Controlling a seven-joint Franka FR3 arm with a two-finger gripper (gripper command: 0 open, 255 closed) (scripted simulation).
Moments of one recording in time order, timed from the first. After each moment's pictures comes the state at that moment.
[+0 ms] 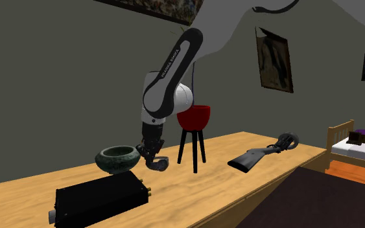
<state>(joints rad) 0.08 0.69 0.10 -1.90 -0.17 2.74 0.08</state>
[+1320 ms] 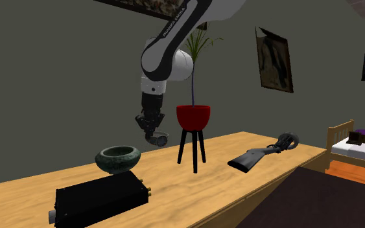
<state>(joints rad) 0.05 0.47 0.14 -1.93 -0.13 2.56 0.05</state>
